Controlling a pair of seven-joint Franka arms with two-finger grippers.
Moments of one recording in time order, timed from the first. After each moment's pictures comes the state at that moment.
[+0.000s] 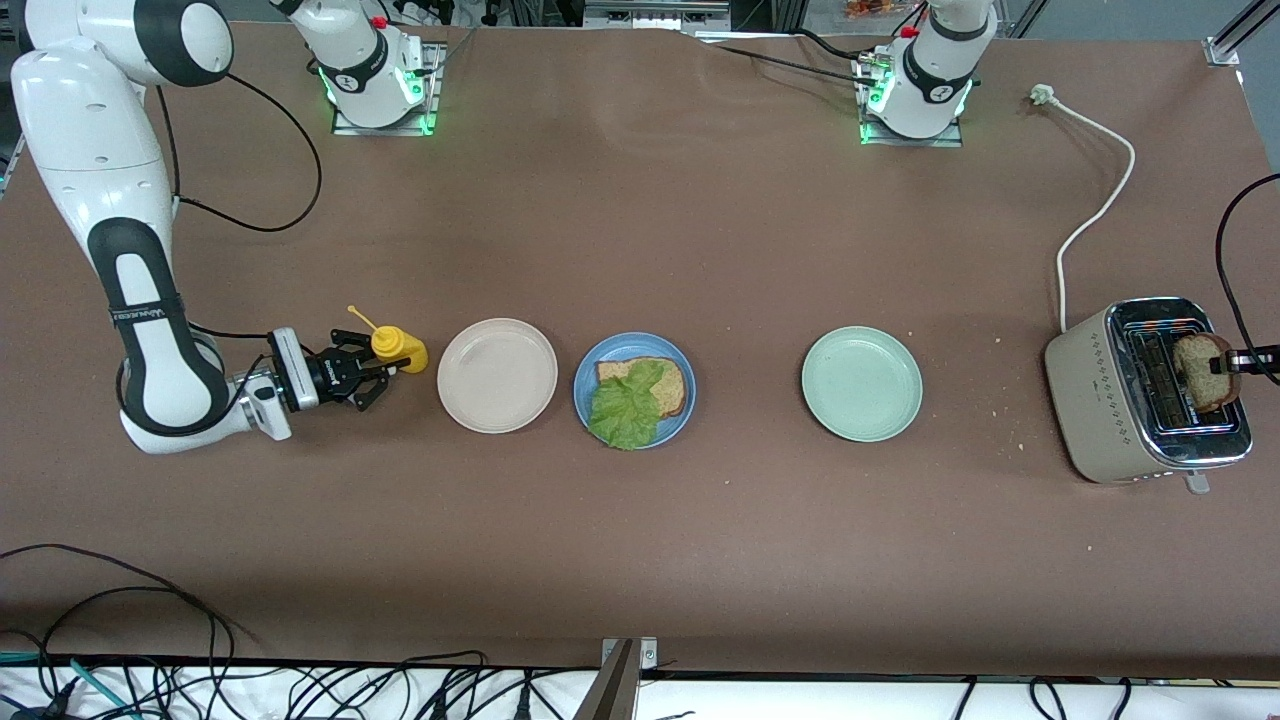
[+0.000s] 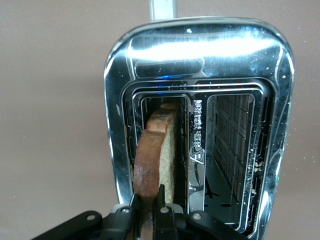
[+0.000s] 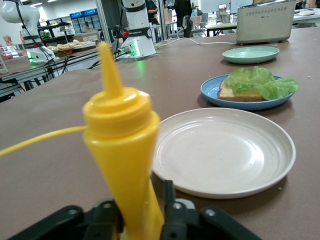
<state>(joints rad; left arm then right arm) 0.43 0.55 -0.03 -1.40 0.11 1.74 0.32 -0.20 0.92 0.08 -1.48 0.80 1.51 -2.39</state>
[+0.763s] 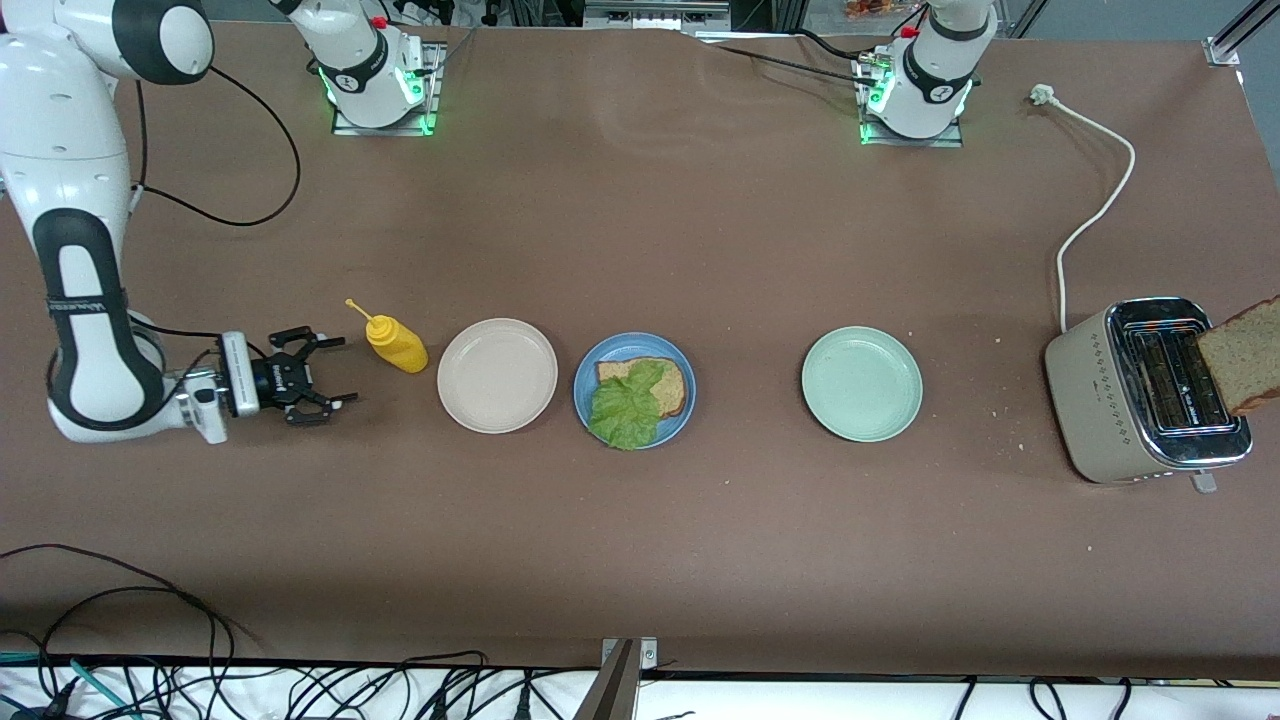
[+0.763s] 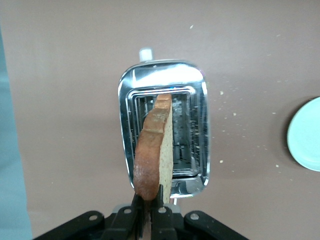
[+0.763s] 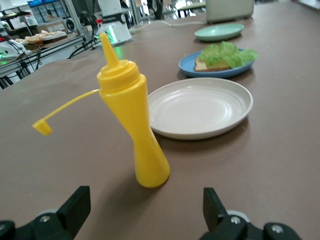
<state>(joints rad) 0.43 0.33 -0.09 -1.33 0.11 1.60 0.32 -0.25 0.89 -0.01 -1.46 0.80 1.51 -2.34</state>
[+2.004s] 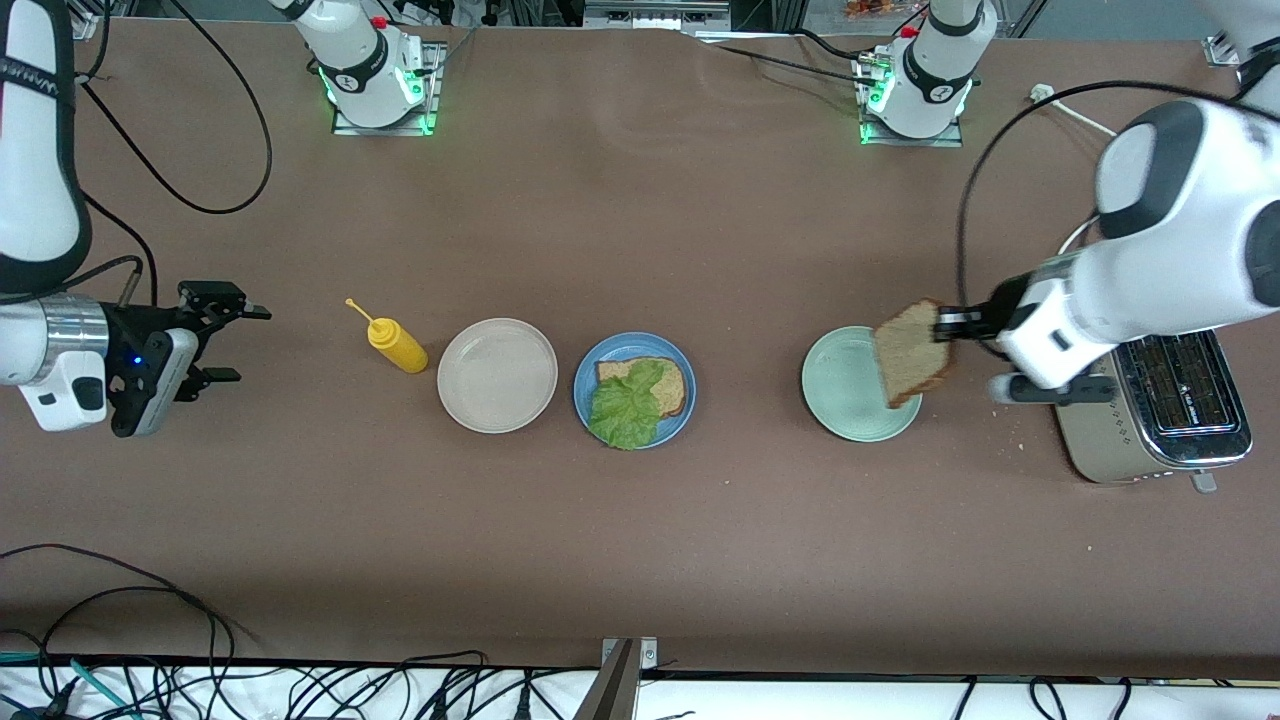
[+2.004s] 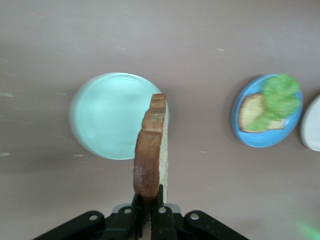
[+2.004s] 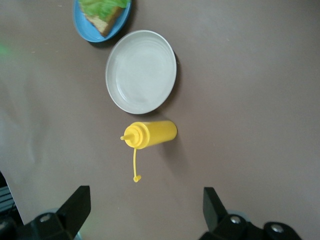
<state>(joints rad) 0.02 0.33 -0.22 -1.48 -0.19 1.64 -0.21 -0.06 0.46 0.00 -1.35 0.32 1.50 -0.98</state>
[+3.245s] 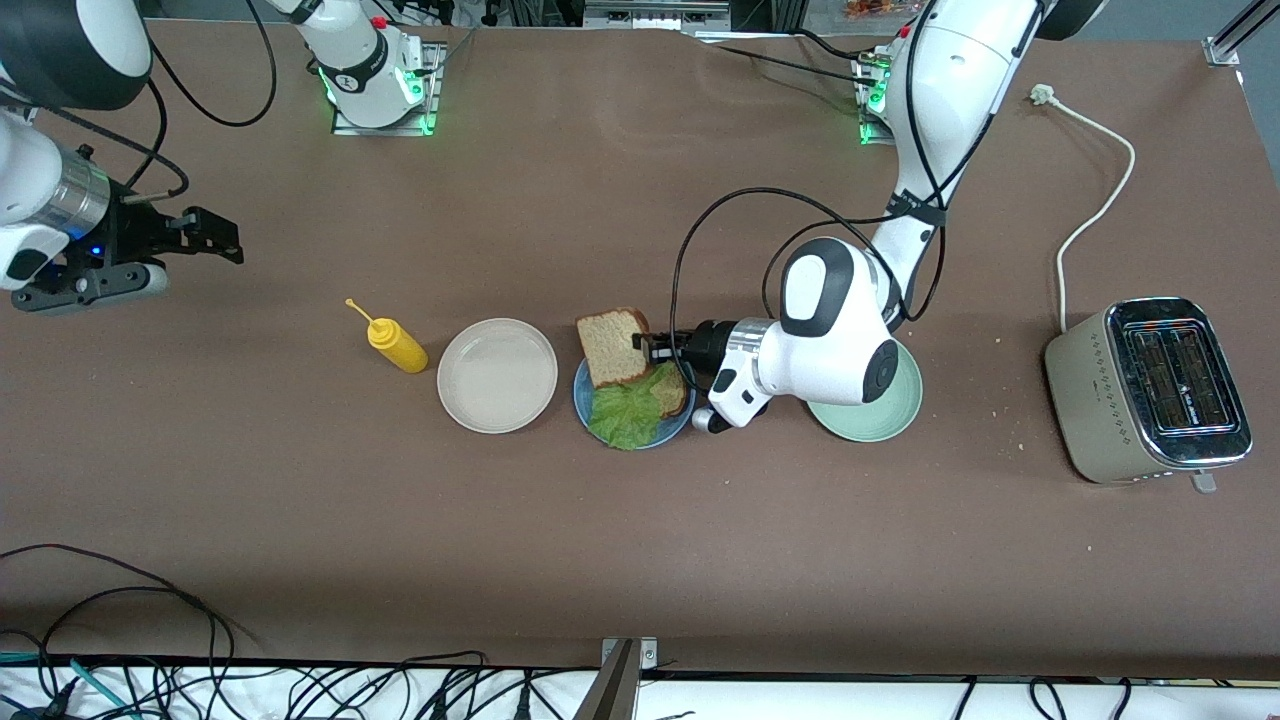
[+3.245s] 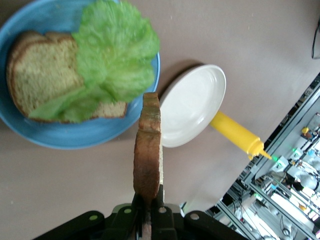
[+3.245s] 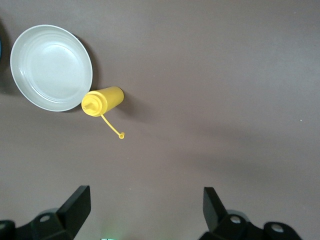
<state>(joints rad) -0.46 0.73 -0.04 -1.40 -1.00 1.99 -0.29 0.02 0.01 0.00 -1.79 0.01 1.68 -0.19</state>
